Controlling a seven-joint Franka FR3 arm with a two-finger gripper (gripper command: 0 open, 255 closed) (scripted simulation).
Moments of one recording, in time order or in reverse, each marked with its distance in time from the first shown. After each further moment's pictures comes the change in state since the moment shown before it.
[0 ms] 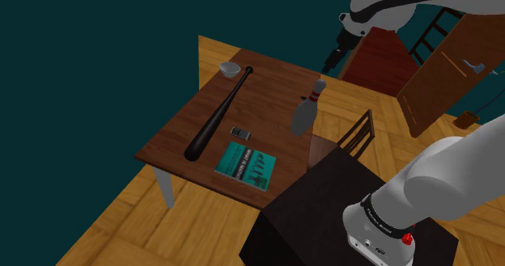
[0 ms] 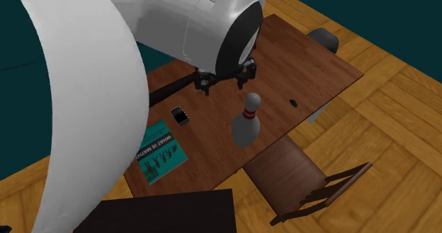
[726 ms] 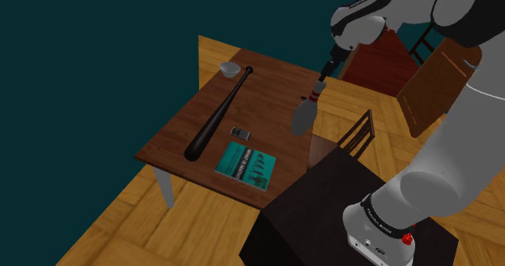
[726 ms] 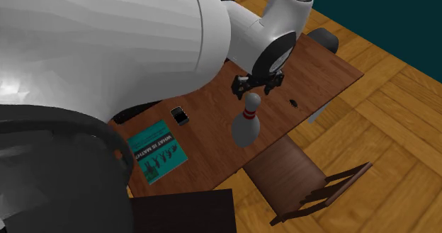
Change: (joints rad) arm -0.086 0.439 -0.070 0.259 0.254 0.049 -0.292
